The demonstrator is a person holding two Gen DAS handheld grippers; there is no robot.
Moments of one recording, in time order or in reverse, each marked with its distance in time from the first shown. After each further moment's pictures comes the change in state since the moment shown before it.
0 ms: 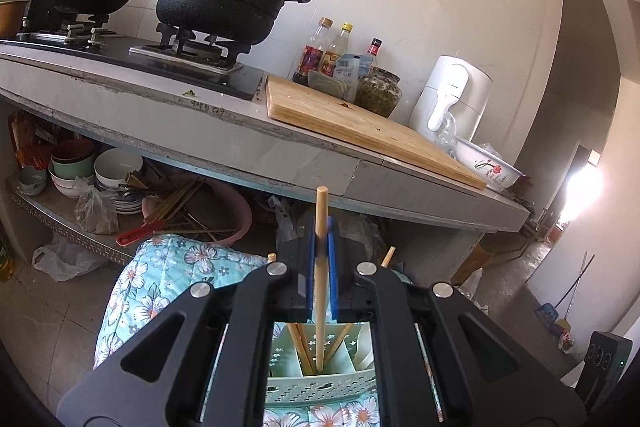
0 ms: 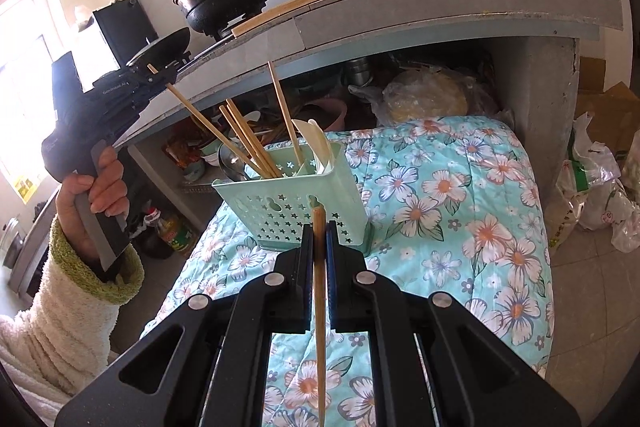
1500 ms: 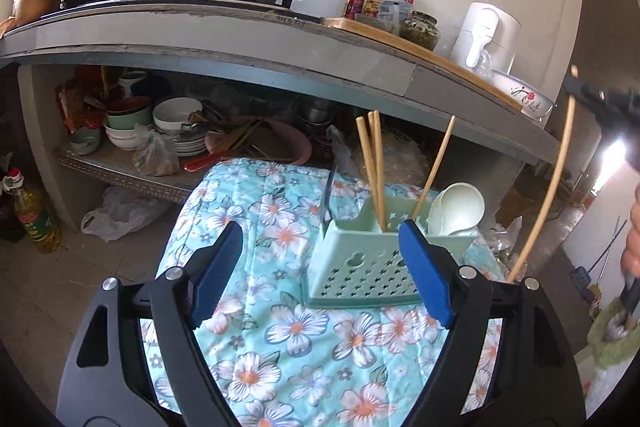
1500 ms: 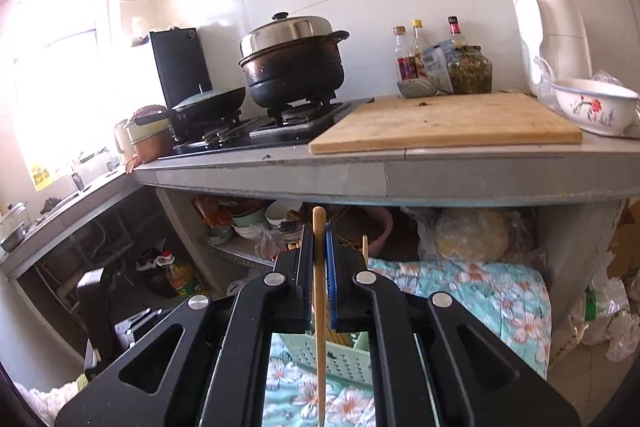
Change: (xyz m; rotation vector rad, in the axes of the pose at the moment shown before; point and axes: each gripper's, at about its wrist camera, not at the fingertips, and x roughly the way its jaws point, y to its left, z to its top) left arm -0.065 0.047 -0.094 0.046 0.140 0.172; right arm -0.008 0.094 0.124 -0.216 -0.256 0.077
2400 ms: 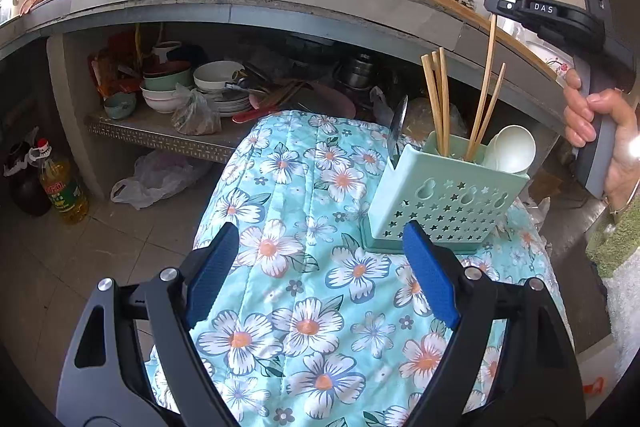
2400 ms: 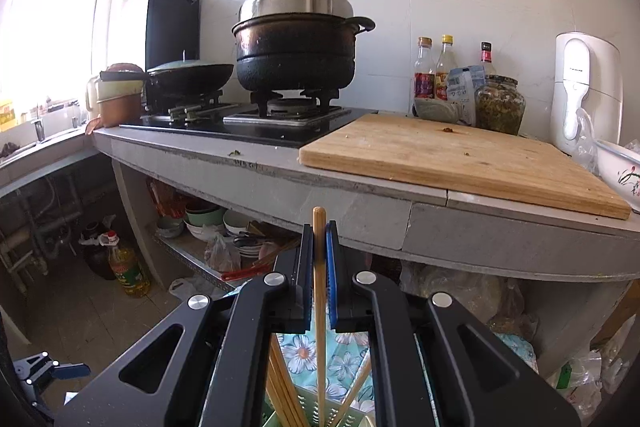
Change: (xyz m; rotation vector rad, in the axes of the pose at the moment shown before) left arm -0.004 0.044 -0.046 -0.023 0.079 0.098; right arm 0.135 0.025 0.011 -0.210 -0.004 -0.121
